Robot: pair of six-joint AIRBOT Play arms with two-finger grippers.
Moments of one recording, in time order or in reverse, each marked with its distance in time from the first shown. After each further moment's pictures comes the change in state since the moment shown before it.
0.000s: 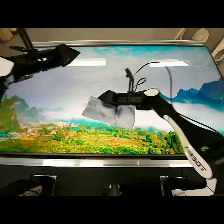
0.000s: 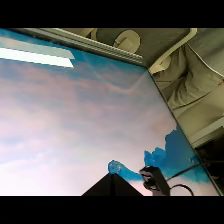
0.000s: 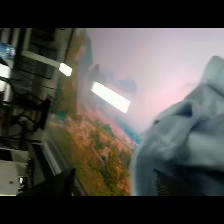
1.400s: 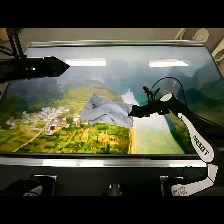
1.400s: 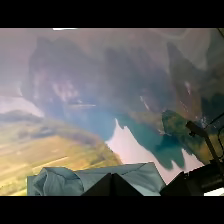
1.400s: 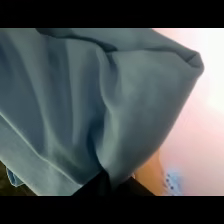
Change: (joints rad) left arm 0.000 0.091 -0.004 0.302 -0.201 -0.046; right arm -0.287 -0.057 -0.084 -0.584 0.141 0.209
